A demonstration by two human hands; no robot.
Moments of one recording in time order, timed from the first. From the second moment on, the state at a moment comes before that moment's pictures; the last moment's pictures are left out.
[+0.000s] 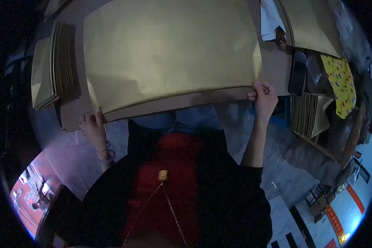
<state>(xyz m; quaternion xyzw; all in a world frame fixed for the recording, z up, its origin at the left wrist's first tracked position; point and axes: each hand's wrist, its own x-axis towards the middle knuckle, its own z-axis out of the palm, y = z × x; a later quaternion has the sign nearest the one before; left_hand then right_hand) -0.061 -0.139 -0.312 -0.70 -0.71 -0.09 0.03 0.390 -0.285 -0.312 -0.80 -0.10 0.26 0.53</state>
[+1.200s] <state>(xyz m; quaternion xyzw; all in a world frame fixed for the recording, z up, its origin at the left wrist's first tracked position) -0.067 -0.150 -0.293 -0.65 -0.73 -0.13 -0.16 0.416 -0.317 -0.347 -0.82 -0.29 0.20 0.44</state>
